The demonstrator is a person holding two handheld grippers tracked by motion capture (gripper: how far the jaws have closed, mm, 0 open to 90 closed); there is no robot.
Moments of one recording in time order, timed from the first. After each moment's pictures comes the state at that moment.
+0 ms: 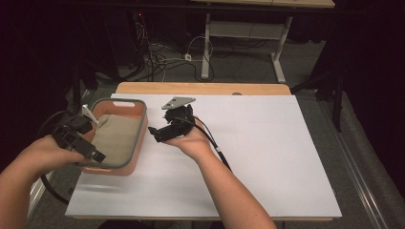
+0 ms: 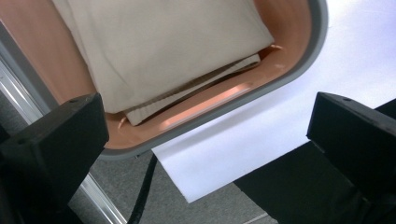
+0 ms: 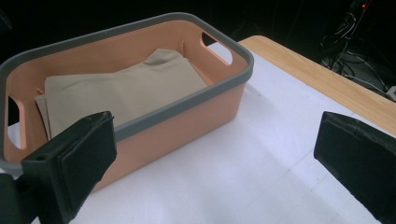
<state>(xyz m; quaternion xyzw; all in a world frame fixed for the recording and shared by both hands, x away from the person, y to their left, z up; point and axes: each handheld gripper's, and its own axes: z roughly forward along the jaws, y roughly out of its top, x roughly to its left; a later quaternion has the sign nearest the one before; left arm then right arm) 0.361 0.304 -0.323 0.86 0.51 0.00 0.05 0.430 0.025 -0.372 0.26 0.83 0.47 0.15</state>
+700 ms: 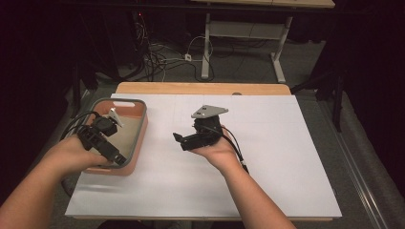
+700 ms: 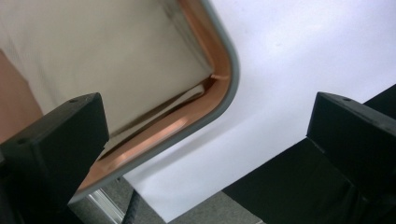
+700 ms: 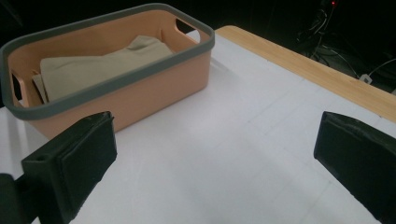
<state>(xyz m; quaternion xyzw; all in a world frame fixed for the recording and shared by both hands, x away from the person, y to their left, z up) 0.360 0.241 -0.322 0.88 0.47 0.01 0.04 0.401 -0.048 -0.372 0.29 0.81 0.48 0.17</state>
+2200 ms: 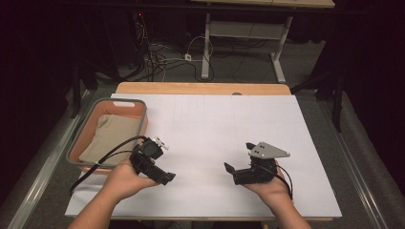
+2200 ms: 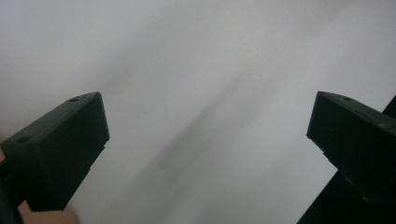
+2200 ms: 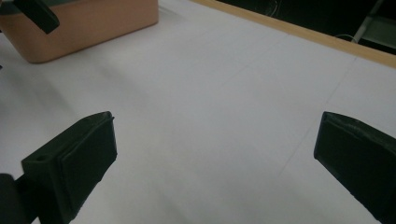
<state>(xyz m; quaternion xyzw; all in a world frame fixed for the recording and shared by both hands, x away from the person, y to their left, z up) 0.336 0.148 -0.401 0.90 0.37 0.03 0.22 0.324 -0.186 -0.421 0.33 0.79 0.46 0.22</state>
